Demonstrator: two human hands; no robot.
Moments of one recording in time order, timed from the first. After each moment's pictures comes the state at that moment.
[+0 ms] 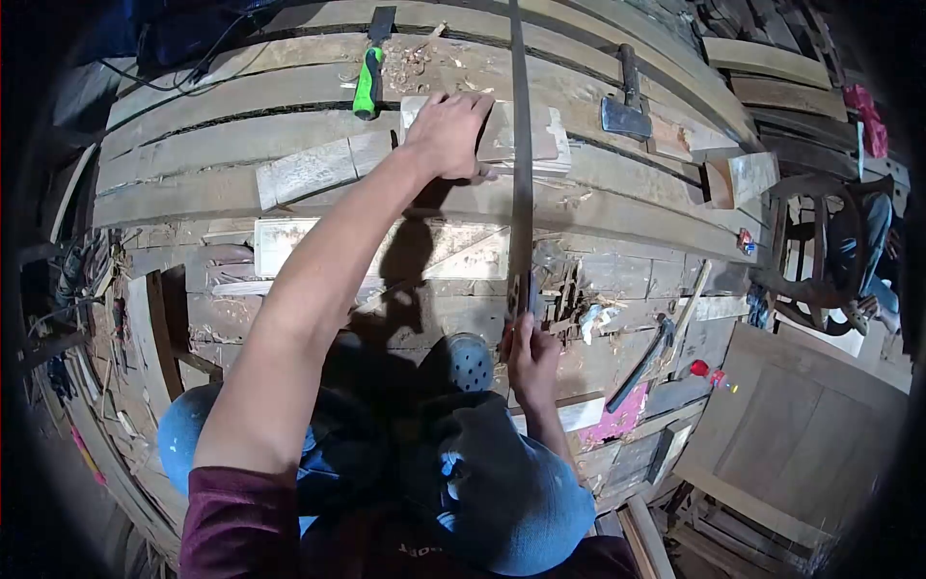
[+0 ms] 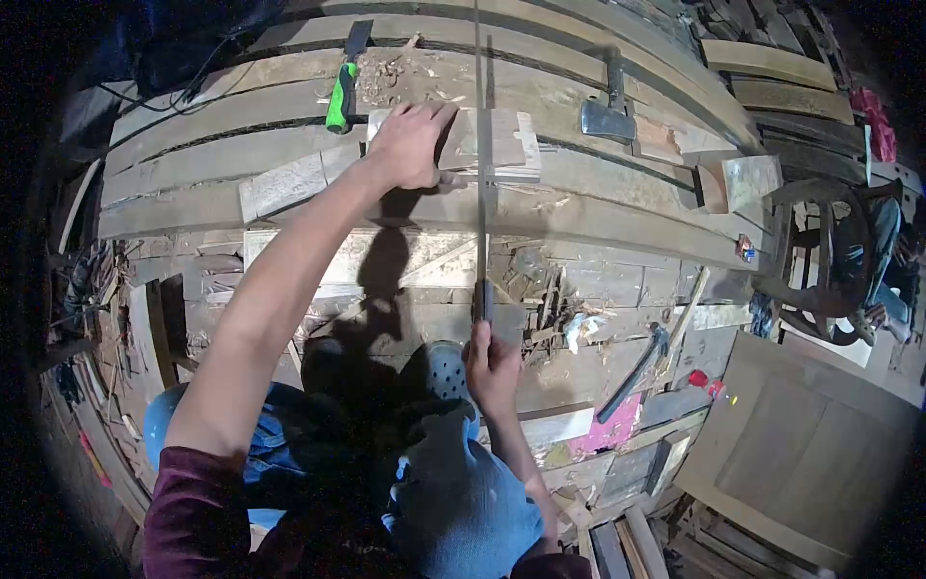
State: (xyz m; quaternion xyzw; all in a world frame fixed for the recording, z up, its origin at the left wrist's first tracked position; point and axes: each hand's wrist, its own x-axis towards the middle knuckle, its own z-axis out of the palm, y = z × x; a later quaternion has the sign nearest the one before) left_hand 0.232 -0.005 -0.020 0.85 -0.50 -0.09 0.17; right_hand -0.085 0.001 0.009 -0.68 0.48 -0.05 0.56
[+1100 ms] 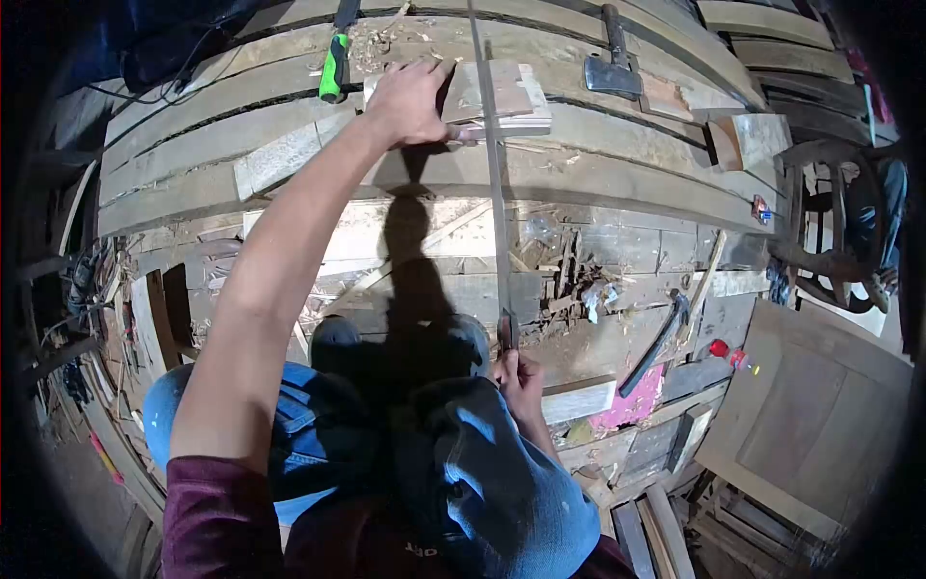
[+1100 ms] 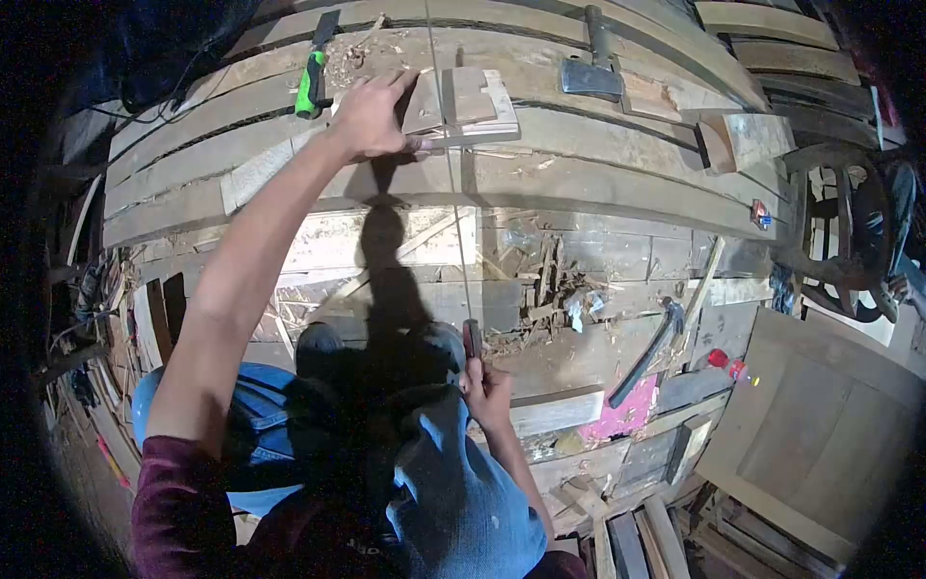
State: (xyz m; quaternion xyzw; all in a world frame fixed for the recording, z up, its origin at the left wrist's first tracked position) left_hand 0.228 -0.014 -0.023 0.87 -0.47 -0.06 0.13; right_hand -0.194 0.014 -0.039 -0.66 0.45 -0.04 0.60
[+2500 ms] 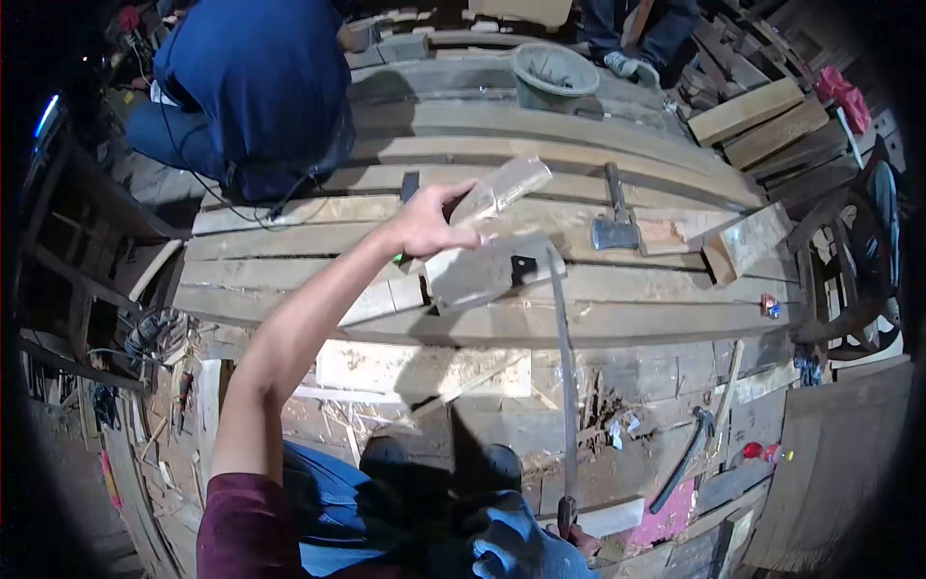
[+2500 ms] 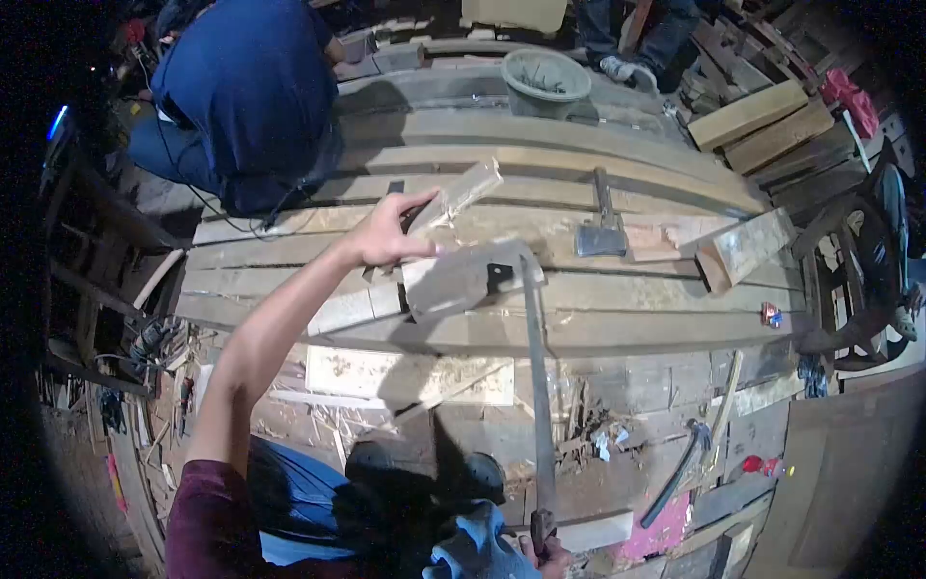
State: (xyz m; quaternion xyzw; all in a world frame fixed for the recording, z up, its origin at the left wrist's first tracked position) left_hand 0.267 0.017 0.132 0.74 -0.45 -0.27 0.42; right_hand -0.318 0.035 -0.033 -0.65 0.55 -0.07 0.51
